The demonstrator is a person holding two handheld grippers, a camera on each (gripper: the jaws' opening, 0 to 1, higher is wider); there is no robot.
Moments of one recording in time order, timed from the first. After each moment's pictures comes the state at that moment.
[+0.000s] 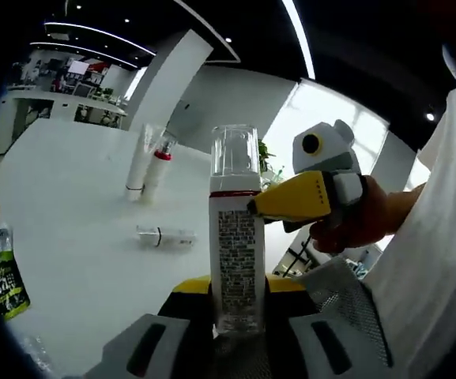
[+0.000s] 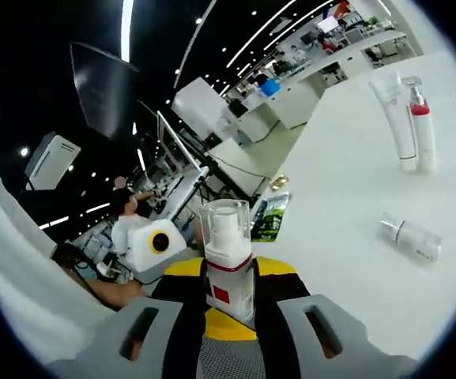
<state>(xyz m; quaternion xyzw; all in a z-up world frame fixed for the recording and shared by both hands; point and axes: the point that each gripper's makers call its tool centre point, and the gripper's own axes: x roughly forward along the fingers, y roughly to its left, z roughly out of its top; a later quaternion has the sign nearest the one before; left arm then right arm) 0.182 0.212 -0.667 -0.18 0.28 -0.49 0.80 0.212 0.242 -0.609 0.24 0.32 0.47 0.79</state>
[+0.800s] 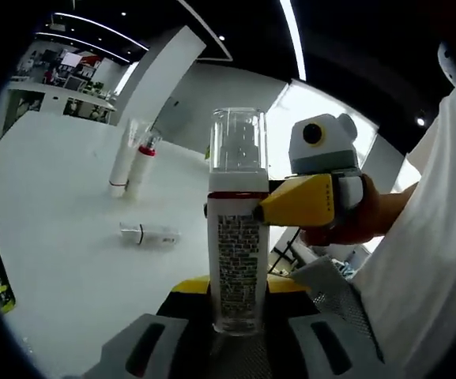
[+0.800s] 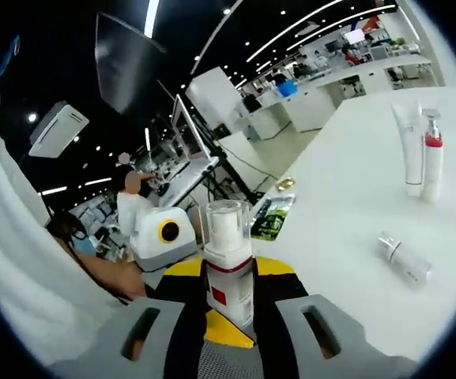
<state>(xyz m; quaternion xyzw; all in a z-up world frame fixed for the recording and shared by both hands) 0.172 0.201 -0.668 -0.17 0.29 -0.51 0.79 0.199 0.243 -0.604 0.16 0.30 0.50 0.80</state>
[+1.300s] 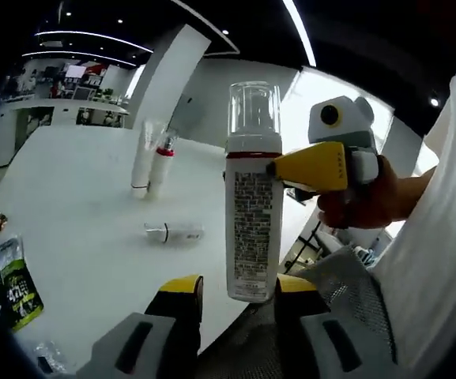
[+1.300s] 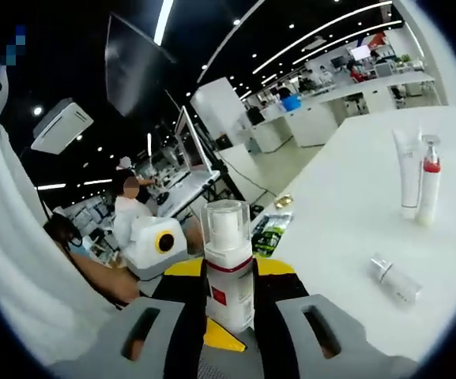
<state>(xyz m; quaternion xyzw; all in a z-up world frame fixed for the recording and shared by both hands) 0.182 0.227 -0.682 -0.08 0.31 -0.46 0.83 0.213 0.239 -0.588 0.15 0.26 0.50 0.81</state>
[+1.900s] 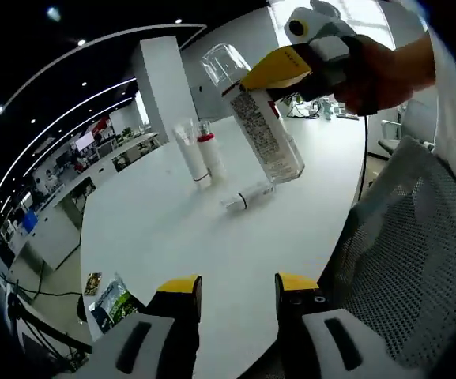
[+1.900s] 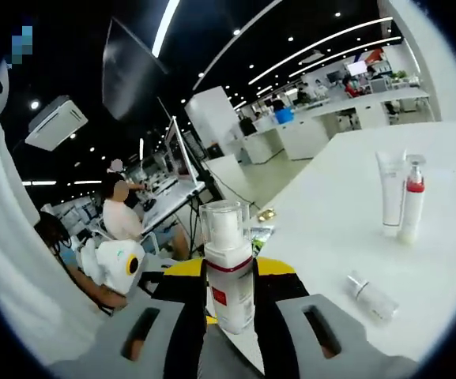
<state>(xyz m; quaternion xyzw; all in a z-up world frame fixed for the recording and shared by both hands) 0.198 0.287 -0.716 0.22 0.28 -0.34 0.87 0.242 0.217 -0.587 0.13 0.23 0.48 0.84</state>
